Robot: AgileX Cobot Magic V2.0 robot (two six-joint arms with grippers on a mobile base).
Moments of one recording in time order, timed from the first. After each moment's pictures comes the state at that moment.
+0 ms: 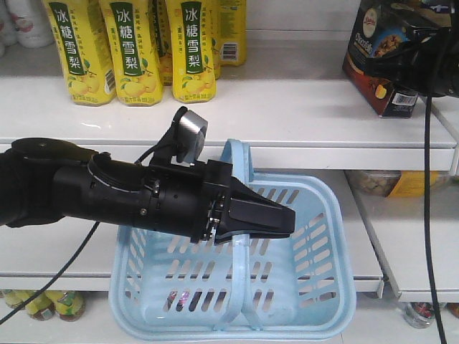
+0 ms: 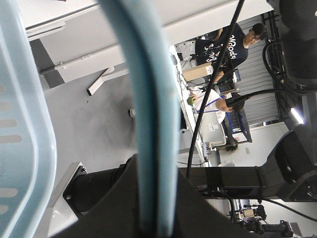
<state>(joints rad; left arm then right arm) -0.49 1.58 -1.04 -1.63 1.10 0.75 0.10 1.41 -1.23 -0.02 0.32 0.10</state>
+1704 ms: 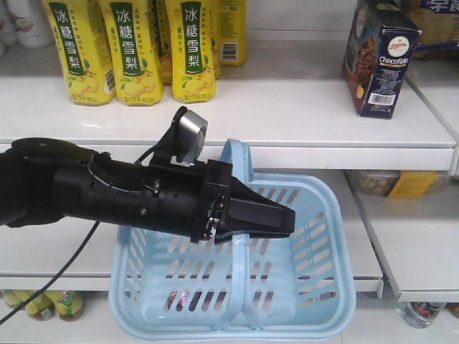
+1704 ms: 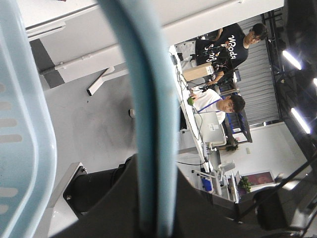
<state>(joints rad) -0.49 1.58 -1.04 -1.63 1.10 0.75 0.20 0.77 -1.09 -0.12 0.72 0.11</state>
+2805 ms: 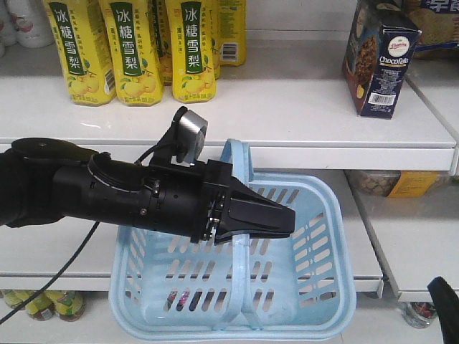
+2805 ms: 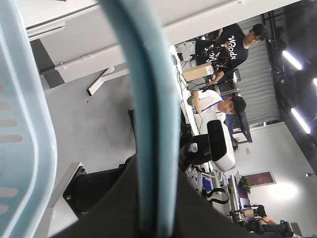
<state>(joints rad) -0.49 1.58 -1.04 -1.63 1.10 0.75 0.20 0.08 0.01 -0.12 -0.04 0.12</state>
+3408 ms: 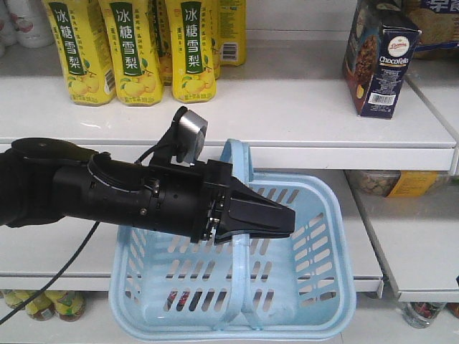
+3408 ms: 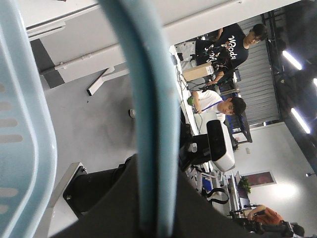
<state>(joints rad) -0.49 1.58 -1.04 -1.63 1.10 0.75 0.20 0.08 0.01 -0.12 -0.04 0.12</state>
